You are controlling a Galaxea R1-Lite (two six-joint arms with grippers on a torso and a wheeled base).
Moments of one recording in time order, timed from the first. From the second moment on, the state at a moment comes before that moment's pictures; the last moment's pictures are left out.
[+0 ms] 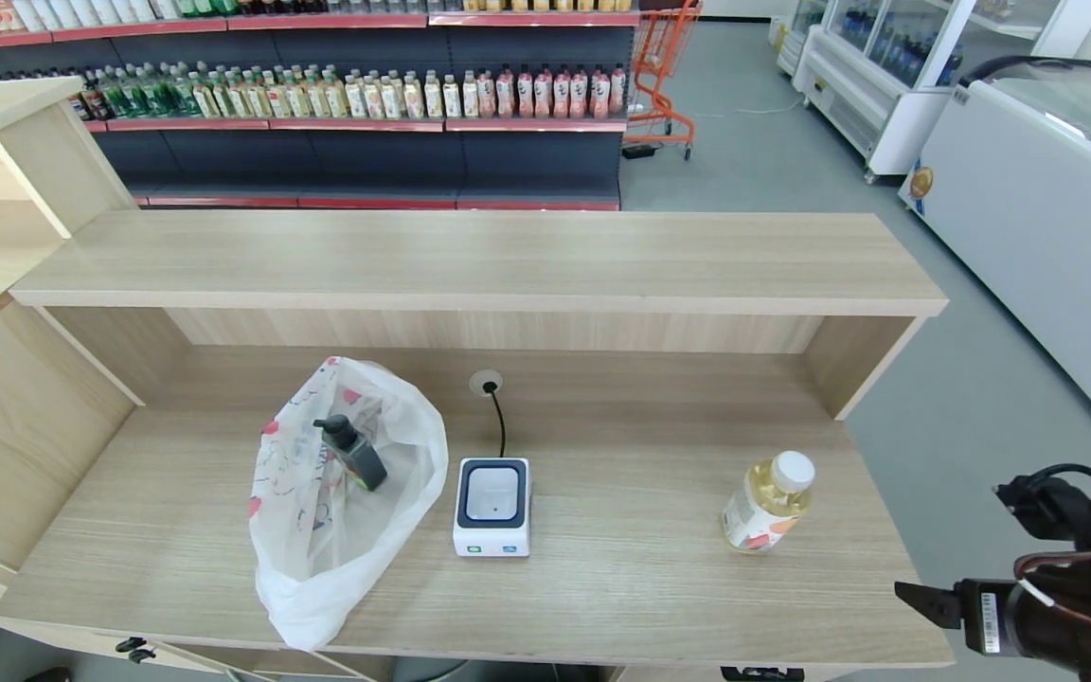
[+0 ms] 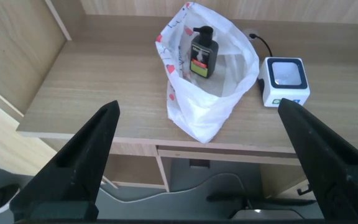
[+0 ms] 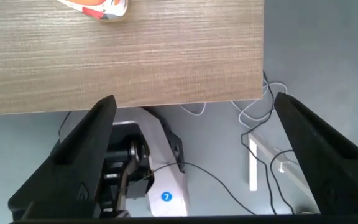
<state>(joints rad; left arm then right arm) 0.00 0.00 0.00 0.00 0.02 0.00 0.04 1.50 -0.20 -0.60 -0.06 0.06</state>
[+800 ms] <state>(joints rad) 0.00 0.00 0.00 0.00 0.02 0.00 0.23 1.97 -0.22 -1.22 -0.05 0.05</state>
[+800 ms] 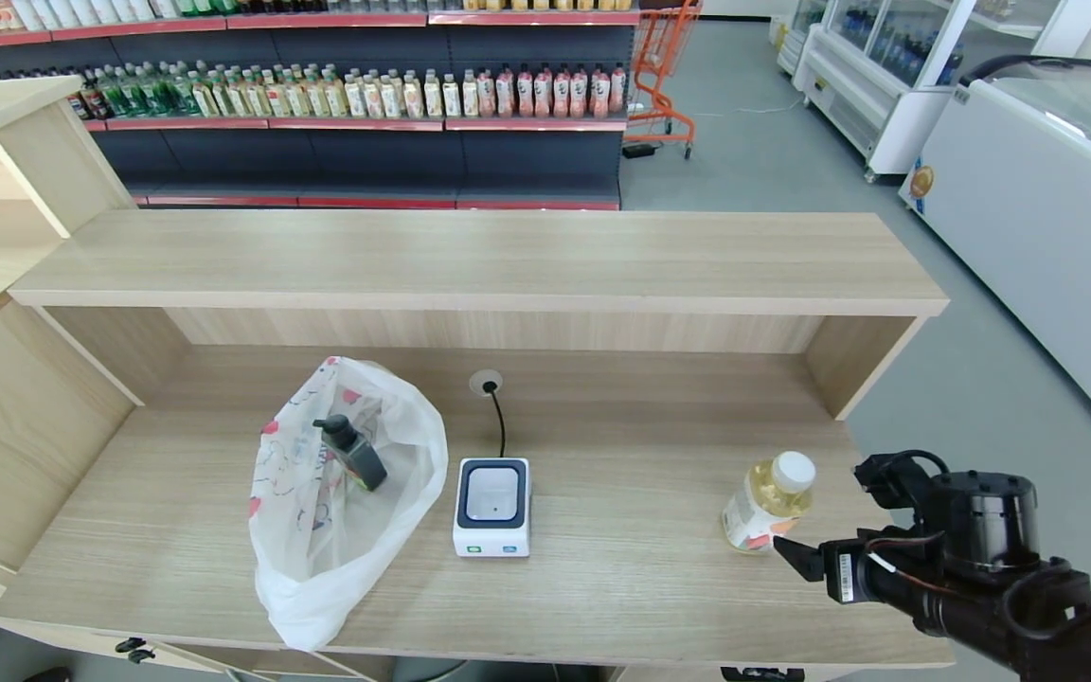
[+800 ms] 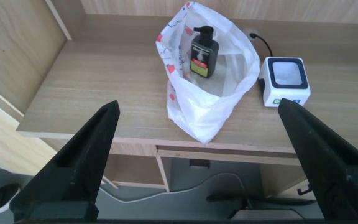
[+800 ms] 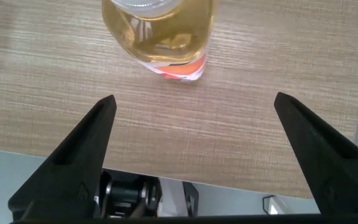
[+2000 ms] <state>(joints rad) 0.00 0.00 0.00 0.00 0.02 0.00 0.31 2.26 -0.51 -1.38 -0.04 0.05</state>
